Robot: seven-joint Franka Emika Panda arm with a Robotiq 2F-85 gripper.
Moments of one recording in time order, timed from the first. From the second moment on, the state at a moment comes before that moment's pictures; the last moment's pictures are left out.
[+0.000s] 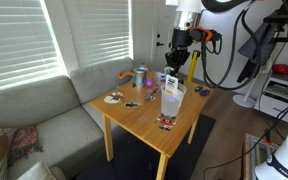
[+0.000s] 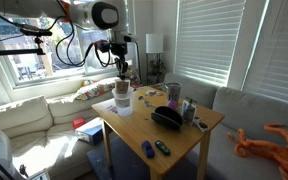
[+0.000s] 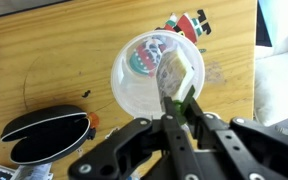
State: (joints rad) arm 0.03 -0.20 0.10 -1.88 0.07 1.77 0.42
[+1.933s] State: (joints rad) arm -0.16 0.11 -0.10 -1.66 -0.02 2.01 0.99
